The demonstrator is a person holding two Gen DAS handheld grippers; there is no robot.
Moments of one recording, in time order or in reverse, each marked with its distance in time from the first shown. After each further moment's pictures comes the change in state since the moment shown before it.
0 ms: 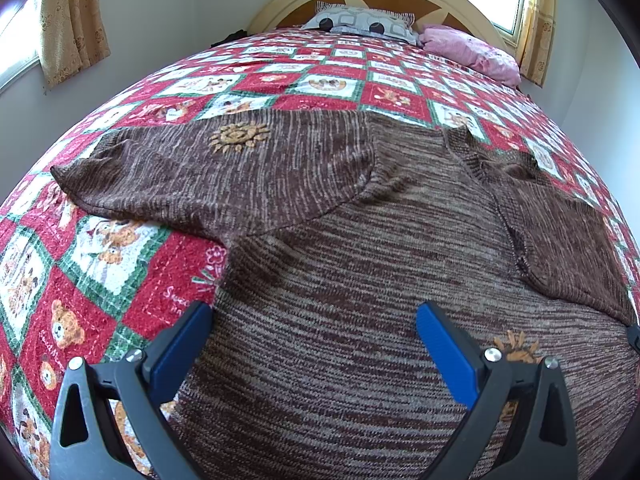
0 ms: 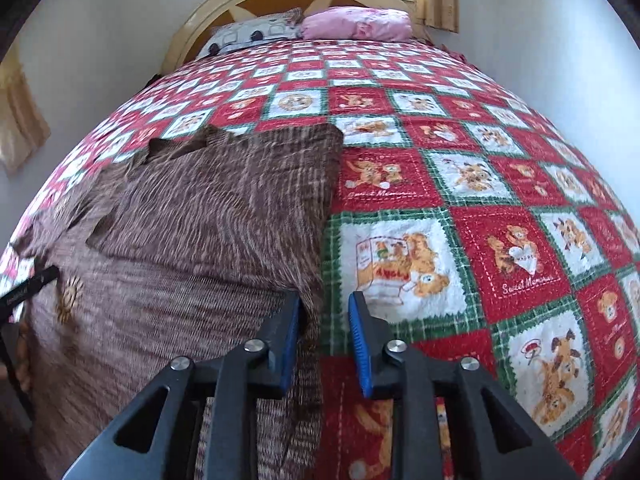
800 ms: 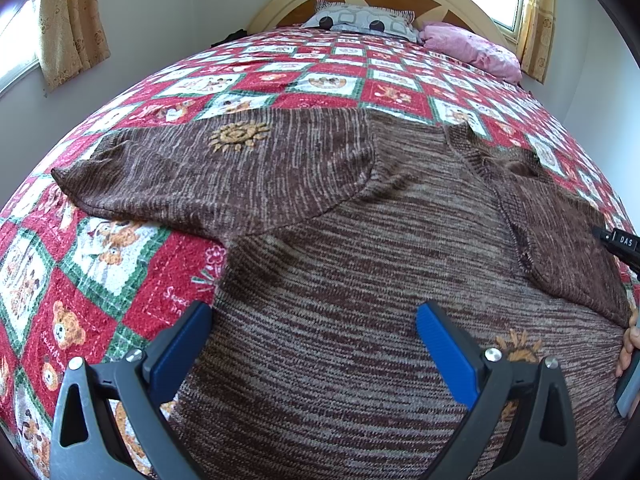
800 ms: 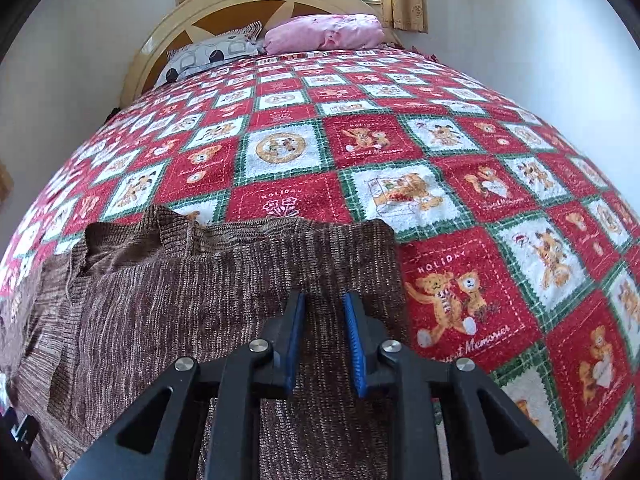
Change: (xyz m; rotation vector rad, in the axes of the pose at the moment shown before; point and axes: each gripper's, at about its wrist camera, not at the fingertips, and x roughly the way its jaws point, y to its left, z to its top) left arm 0.003 0.000 0.001 0.009 0.006 0.011; right arm 0.095 0.013 0.094 0.139 -0.054 -0.099
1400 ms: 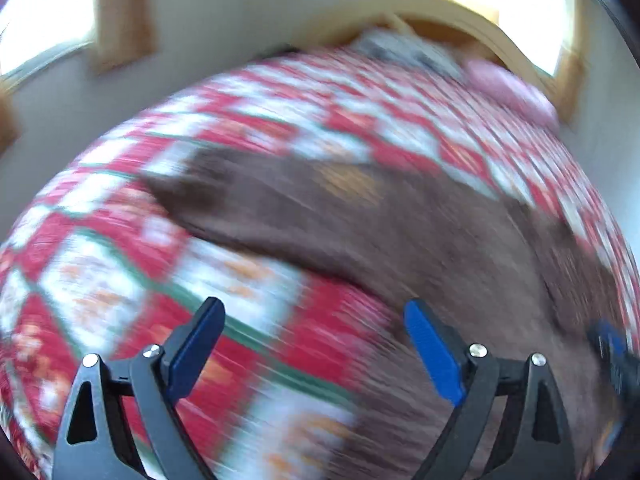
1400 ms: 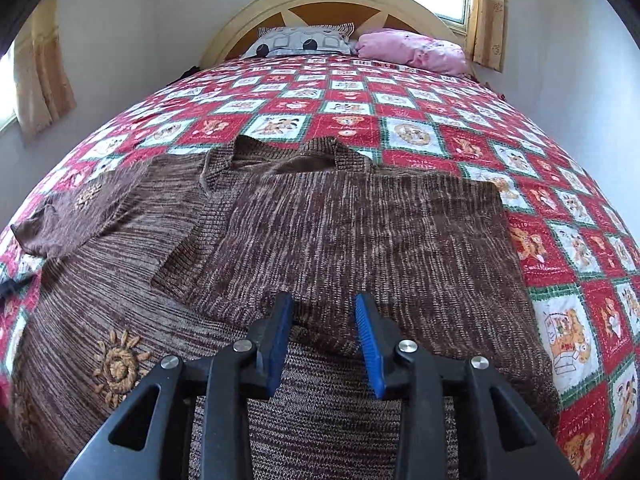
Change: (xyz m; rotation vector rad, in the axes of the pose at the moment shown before) left arm -0.043 0.104 0.026 -0.184 -0.117 0.112; right arm -0.063 0.080 -0.076 -0.247 -0.028 0.128
